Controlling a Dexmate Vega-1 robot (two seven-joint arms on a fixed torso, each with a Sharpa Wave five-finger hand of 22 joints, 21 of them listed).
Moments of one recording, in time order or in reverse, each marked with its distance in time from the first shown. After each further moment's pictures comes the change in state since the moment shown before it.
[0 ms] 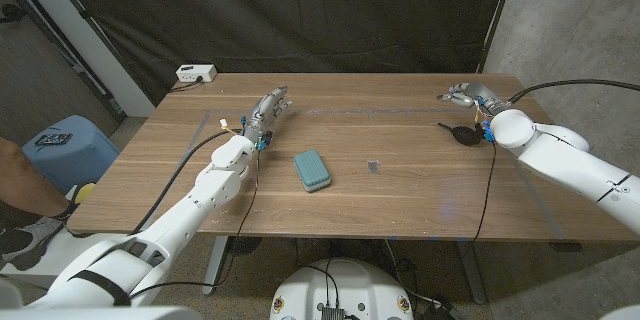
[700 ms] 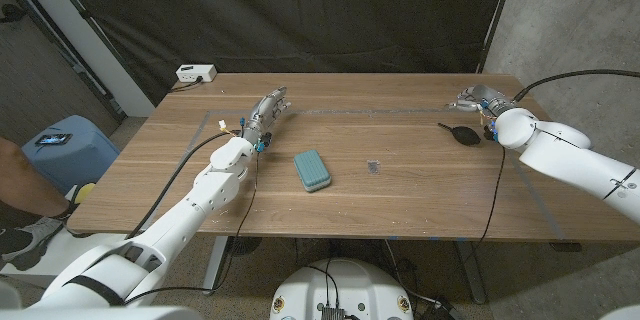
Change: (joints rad) left arm 0.025 0.015 -0.006 -0.039 0.000 0.014 0.023; left_hand 0.000 0.000 0.000 0.000 0.000 0.000 0.000 0.000 0.000 0.000 0.000 0.000 0.000 0.000 0.000 0.000 0.000 0.003 -0.003 -0.012 0.000; right arm 0.048 -0.068 -0.078 -0.051 -0.114 -0.155 0.053; right_hand 0.051 -0.043 -0.018 0.019 -0.008 0.058 -0.015 0.014 0.000 0.058 -0.022 0.046 0.038 0.039 -0.022 0.008 0.003 0.048 -0.002 -0.009 0.003
